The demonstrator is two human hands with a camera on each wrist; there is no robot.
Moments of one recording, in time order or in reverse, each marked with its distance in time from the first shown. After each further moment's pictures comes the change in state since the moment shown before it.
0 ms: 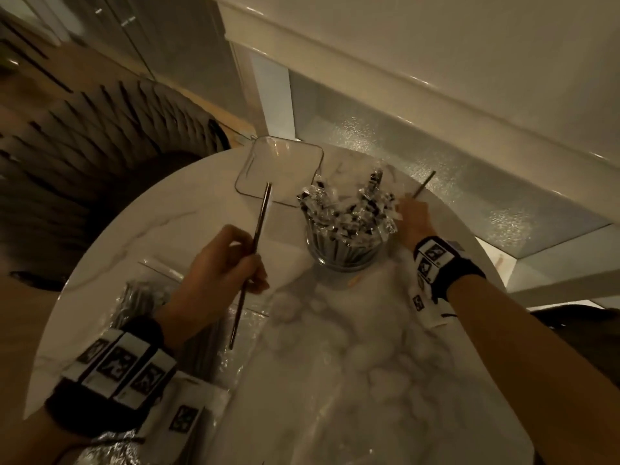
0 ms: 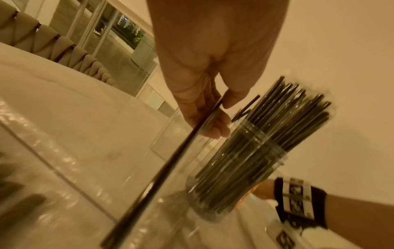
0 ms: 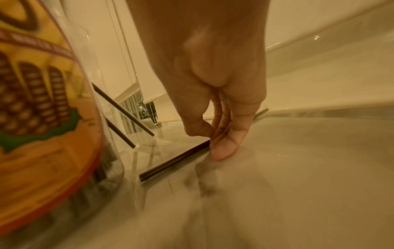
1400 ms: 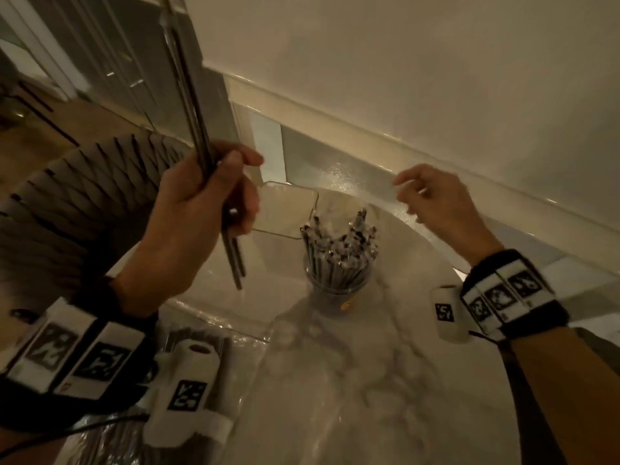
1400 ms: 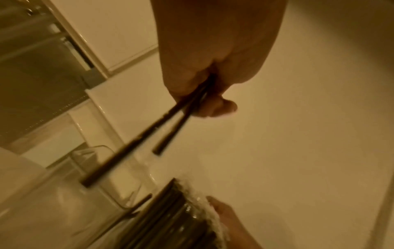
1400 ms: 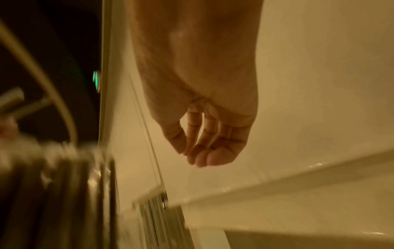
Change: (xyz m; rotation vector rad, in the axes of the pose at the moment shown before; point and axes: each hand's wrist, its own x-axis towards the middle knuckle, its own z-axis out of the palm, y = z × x) left_hand -0.023 0.122 -0.031 -0.170 0.043 0.542; right_hand -0.088 -0.052 -0.126 0.402 0.252 -0.435
